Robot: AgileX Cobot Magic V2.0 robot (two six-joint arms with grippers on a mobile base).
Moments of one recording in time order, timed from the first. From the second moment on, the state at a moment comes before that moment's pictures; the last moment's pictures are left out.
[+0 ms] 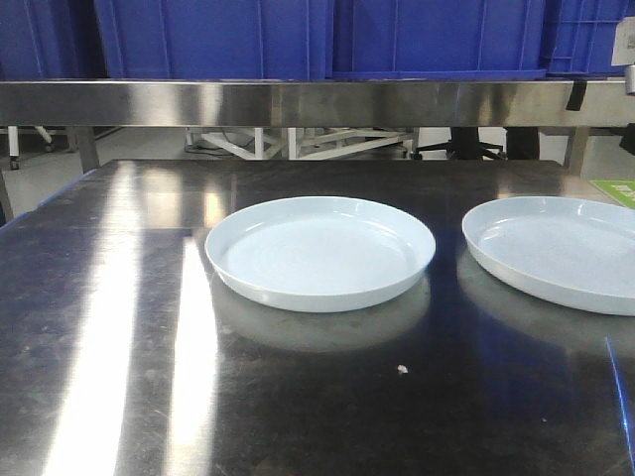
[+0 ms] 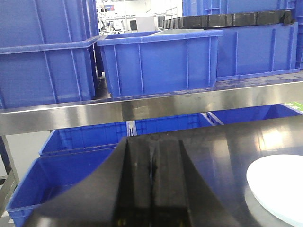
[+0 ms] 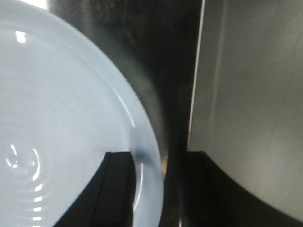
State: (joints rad) left arm -0.21 0.17 -0.24 -0.07 0.09 0.17; right arm -0.19 1.84 -1.32 0.19 0.98 -0.21
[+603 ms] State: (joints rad) left arm -0.21 0.17 -0.24 -0.07 0.09 0.17; right arm -0.19 1.84 -1.30 0.21 0.98 -0.21
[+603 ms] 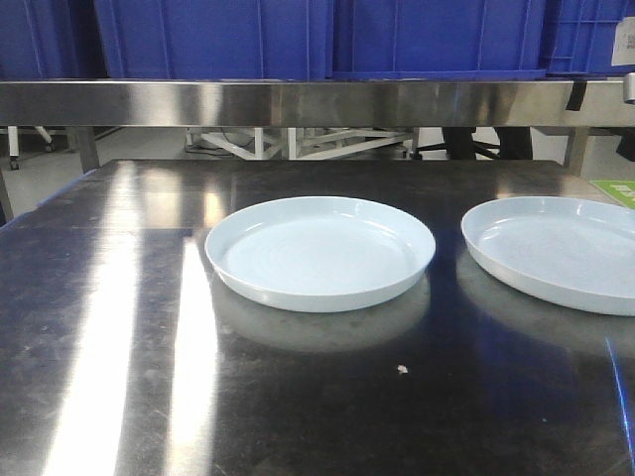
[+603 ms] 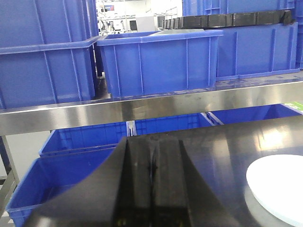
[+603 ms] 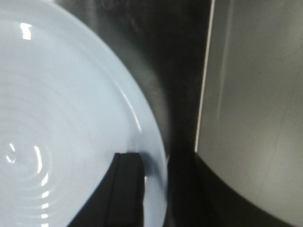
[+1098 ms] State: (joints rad) left arm -0.21 0.17 -0.24 -0.07 0.09 0.17; right arm -0.22 1.80 -1.30 0.26 0.99 -0.20
